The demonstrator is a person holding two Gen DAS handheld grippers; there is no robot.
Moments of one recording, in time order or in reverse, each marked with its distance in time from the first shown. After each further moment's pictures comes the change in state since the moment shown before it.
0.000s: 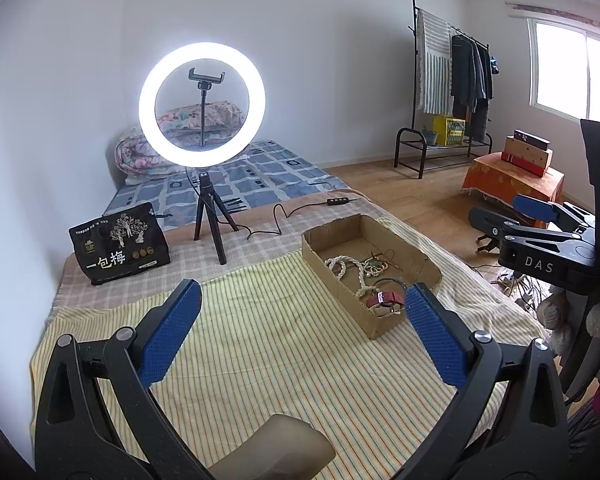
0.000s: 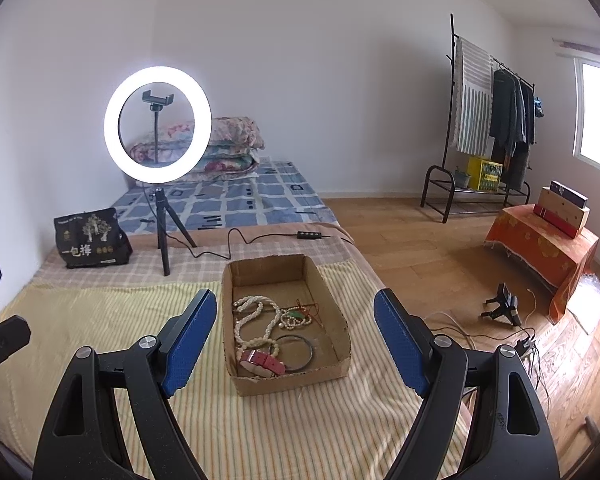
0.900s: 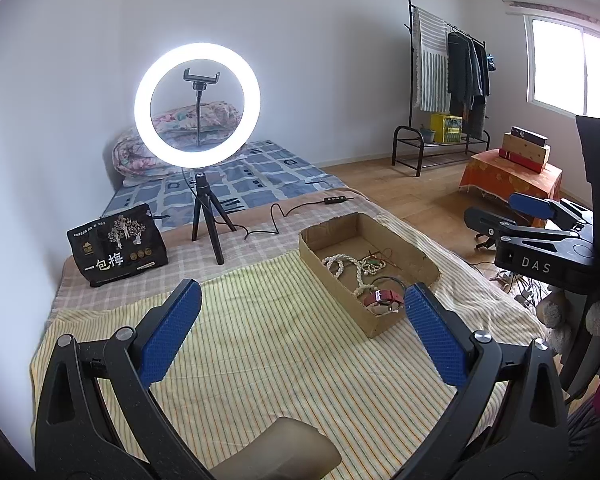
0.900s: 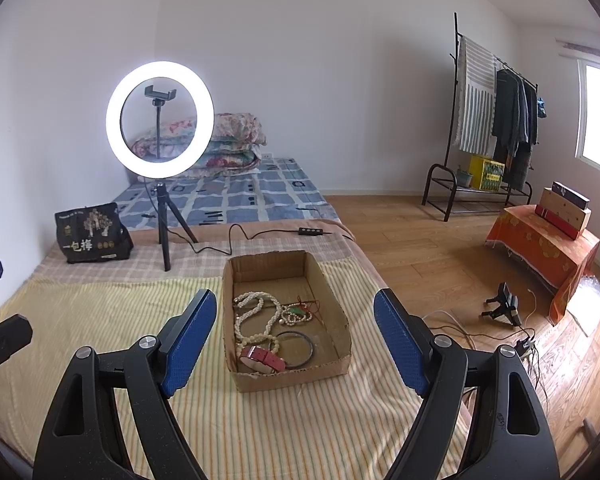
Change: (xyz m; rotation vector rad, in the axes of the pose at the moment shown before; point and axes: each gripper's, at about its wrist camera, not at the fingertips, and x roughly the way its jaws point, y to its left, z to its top) left arm 0.000 -0.001 0.000 0.002 0.001 -0.001; right arm 0.000 0.001 -0.003 -0.012 0.014 0.003
